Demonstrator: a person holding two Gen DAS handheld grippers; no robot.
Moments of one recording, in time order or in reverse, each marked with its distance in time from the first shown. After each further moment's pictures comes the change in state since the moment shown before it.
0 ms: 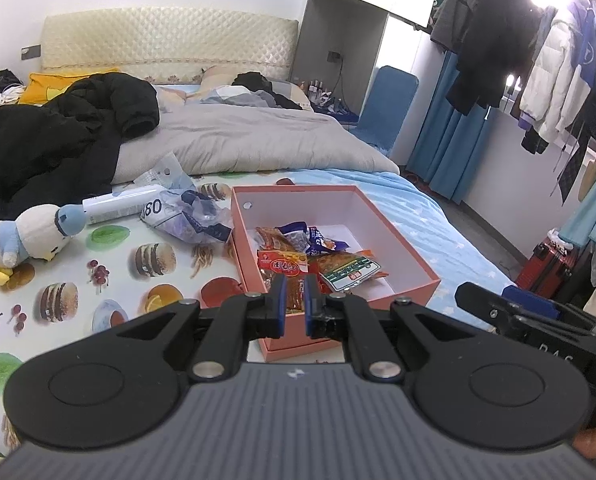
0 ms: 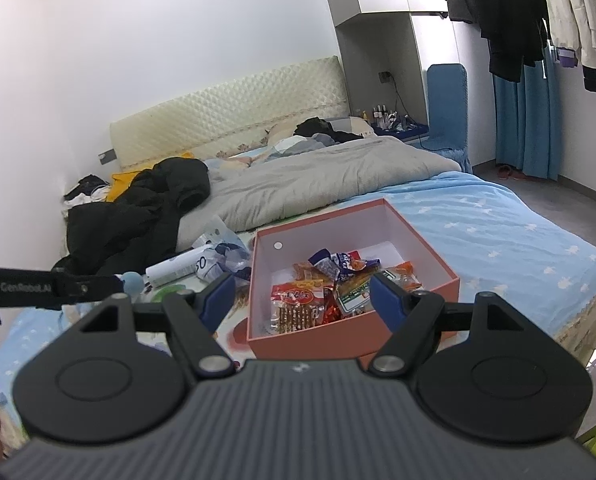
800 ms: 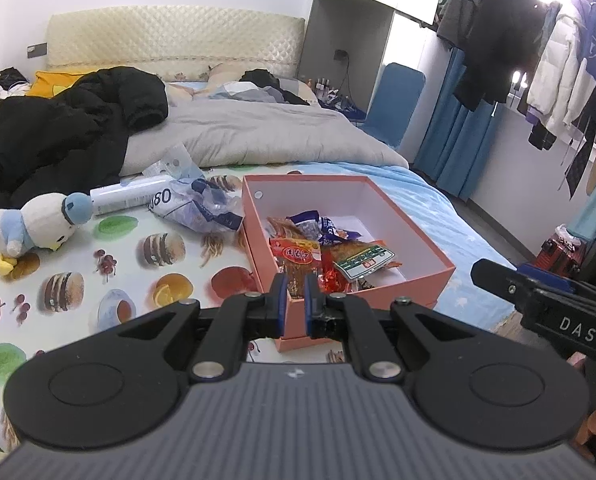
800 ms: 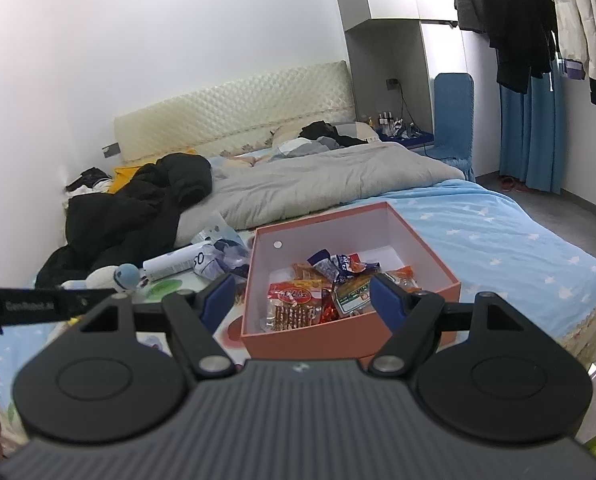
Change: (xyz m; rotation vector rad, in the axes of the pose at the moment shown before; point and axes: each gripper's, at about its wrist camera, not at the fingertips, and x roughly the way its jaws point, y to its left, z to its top) left arm 0.009 0.015 -0.026 -0.010 -0.002 0.017; right arm 0.004 0.006 -0.009 -0.043 -0.016 0.008
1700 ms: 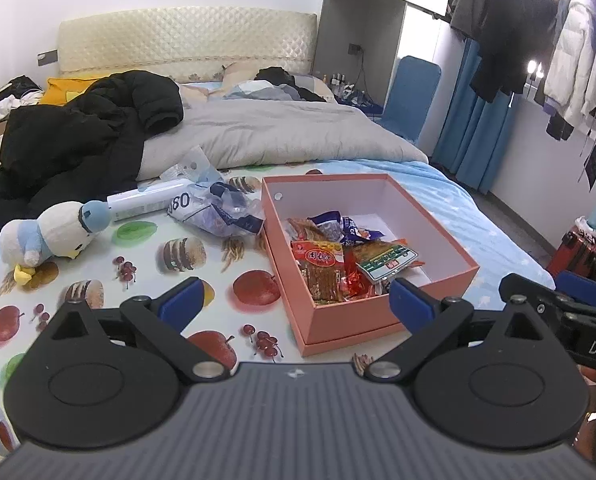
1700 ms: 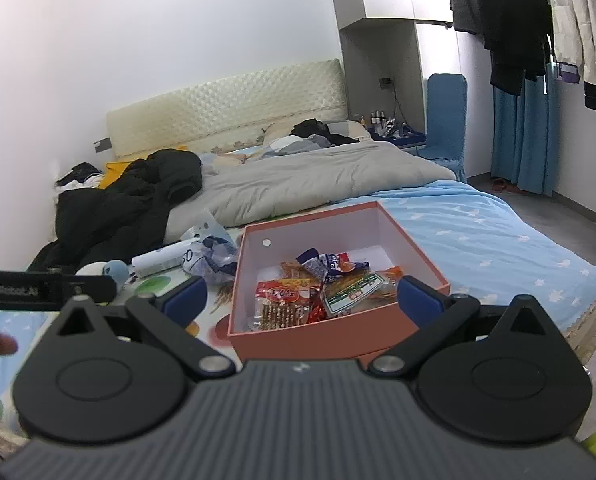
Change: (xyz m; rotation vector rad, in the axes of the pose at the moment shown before) left arm 0.011 0.001 0.012 0.030 0.017 0.071; right arm 0.006 -0.004 0.000 -0.017 0.008 -0.031
